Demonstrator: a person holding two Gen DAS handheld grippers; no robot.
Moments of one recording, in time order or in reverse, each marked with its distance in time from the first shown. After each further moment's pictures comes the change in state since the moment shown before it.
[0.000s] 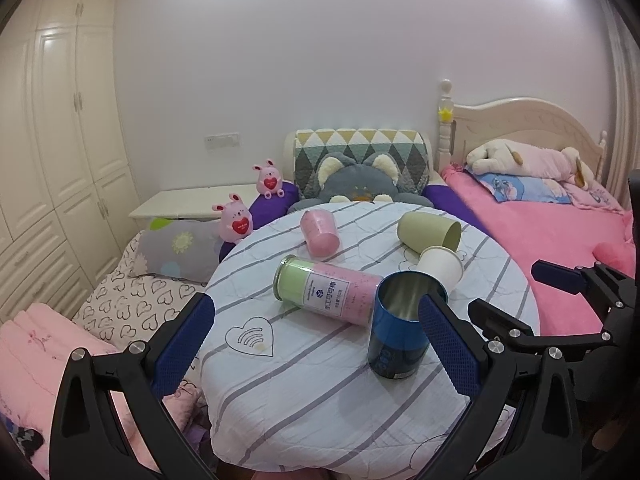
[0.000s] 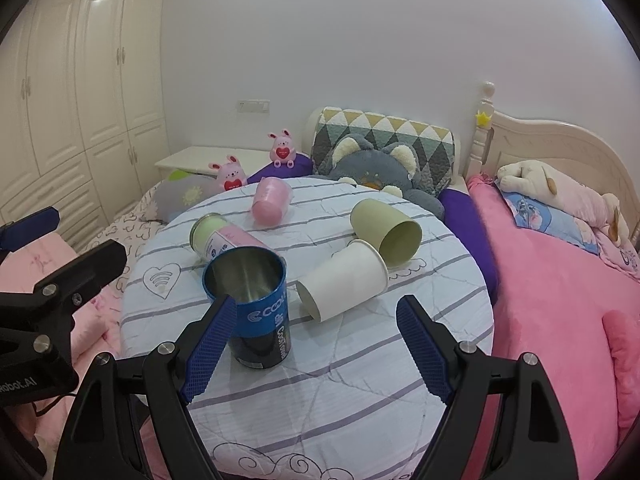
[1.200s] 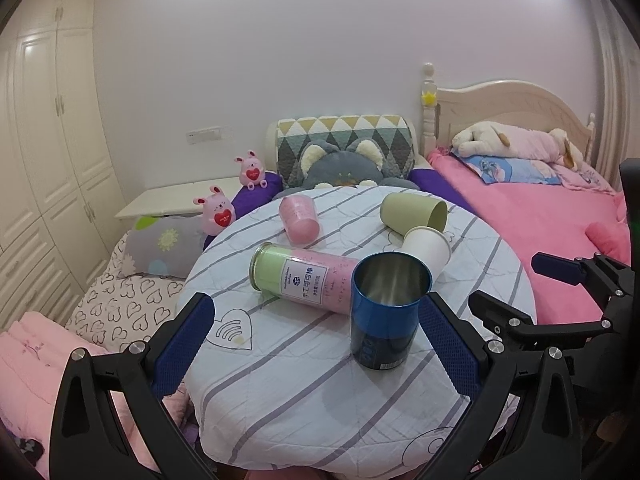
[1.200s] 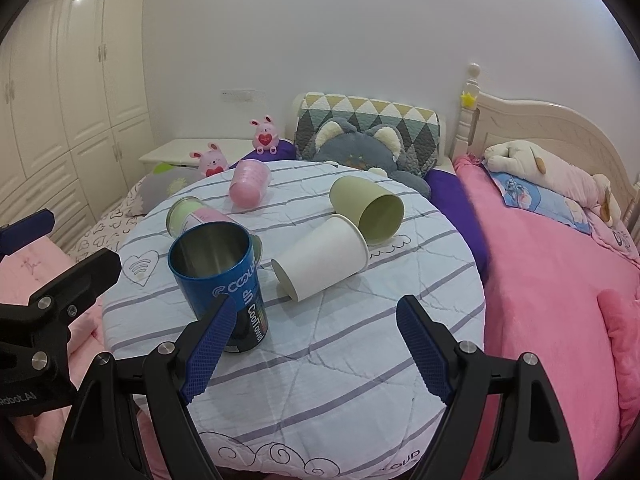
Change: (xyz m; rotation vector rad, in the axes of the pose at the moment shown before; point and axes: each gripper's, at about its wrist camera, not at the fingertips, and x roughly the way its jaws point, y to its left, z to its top) left arm 0.017 -0.020 -0.008 0.043 0.038 -0.040; right arm 0.007 -0.018 -0.014 0.040 0.051 -0.040
